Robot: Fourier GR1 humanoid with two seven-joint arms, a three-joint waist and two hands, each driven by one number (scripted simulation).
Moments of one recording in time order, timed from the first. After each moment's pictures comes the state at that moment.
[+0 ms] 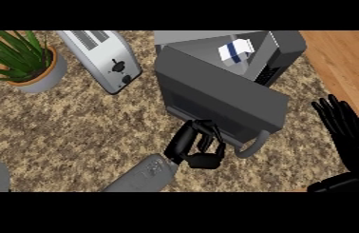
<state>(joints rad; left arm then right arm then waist) -0.56 0.01 -0.88 -0.90 0.36 0.40 -0.47 0.03 -0.43 -0.08 -1.45 -0.28 0.49 -0.63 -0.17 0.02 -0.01</state>
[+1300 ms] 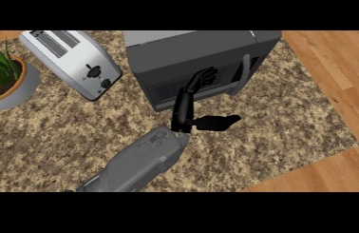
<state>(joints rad) -0.79 0.00 -0.83 -0.87 0.78 0.77 -0.49 -0.16 -0.69 -0.23 -1.63 -0.23 0.46 -0.55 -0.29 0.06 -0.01</state>
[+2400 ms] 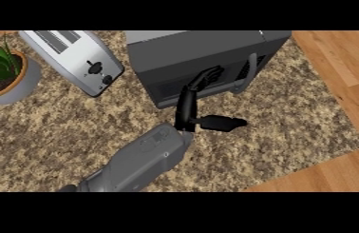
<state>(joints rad) -0.83 0.00 -0.88 -0.86 0.93 0.78 -0.61 -0.27 -0.68 -0.22 -1.56 -0.22 0.44 -0.56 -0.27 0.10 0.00</state>
